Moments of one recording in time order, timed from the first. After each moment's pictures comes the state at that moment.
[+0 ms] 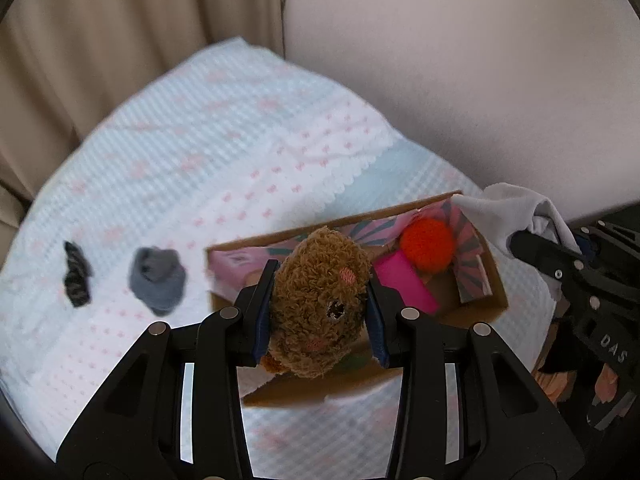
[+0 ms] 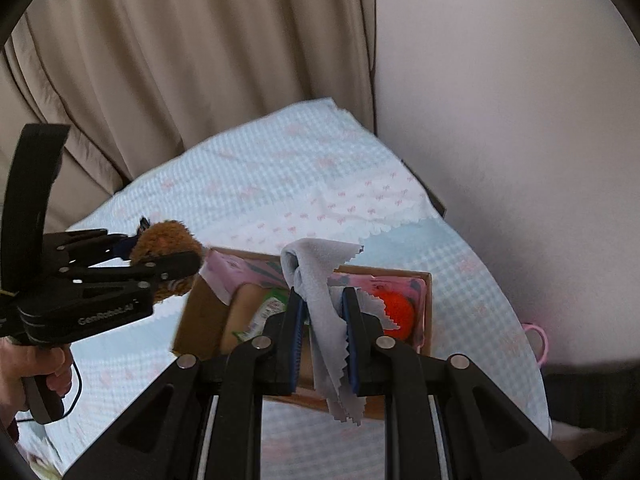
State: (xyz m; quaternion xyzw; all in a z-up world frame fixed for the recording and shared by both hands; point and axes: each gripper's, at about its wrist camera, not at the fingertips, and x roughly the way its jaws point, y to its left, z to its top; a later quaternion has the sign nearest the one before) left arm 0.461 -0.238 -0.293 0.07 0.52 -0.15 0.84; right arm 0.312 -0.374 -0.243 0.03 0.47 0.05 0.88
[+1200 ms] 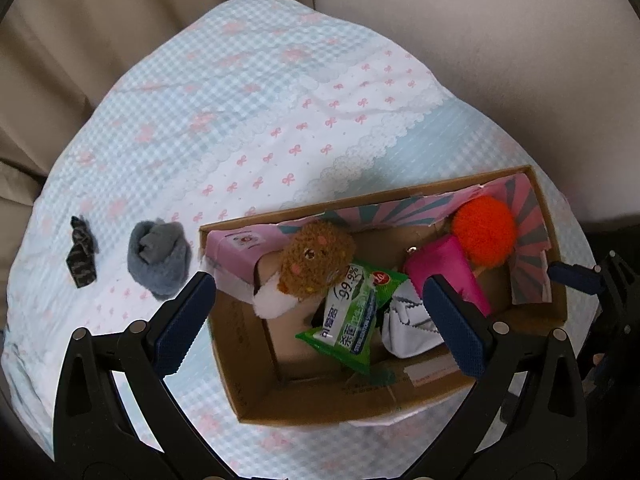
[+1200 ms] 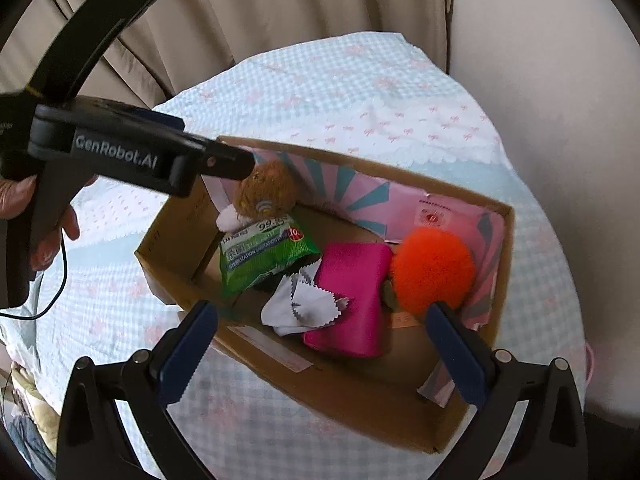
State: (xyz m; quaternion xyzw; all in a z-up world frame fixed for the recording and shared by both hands) left arm 0.487 -0.250 -0.345 0.11 0.57 -0.08 0.81; right arm 0.310 -0.381 -0.349 -0.01 0.52 0.18 0.83
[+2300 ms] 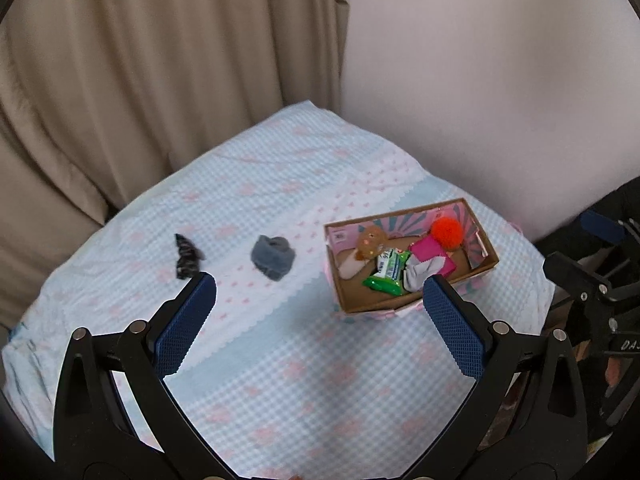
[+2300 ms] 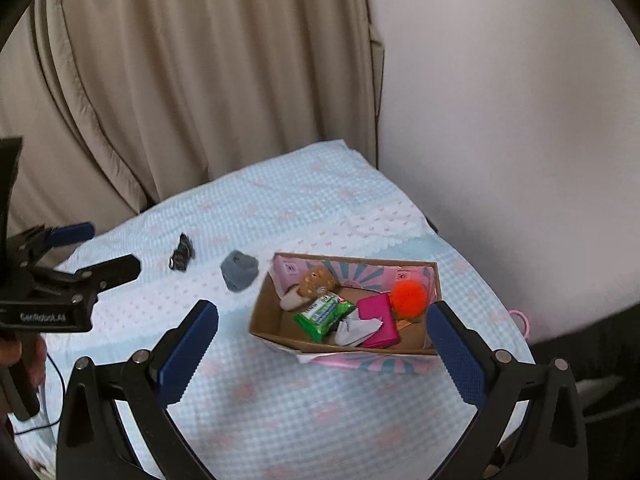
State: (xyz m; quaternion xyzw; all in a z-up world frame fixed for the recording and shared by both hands) left arm 0.278 -0.092 -0.127 0.08 0.41 -0.10 0.91; right arm 0.183 -0.273 -0.131 0.02 0.40 0.01 0.91
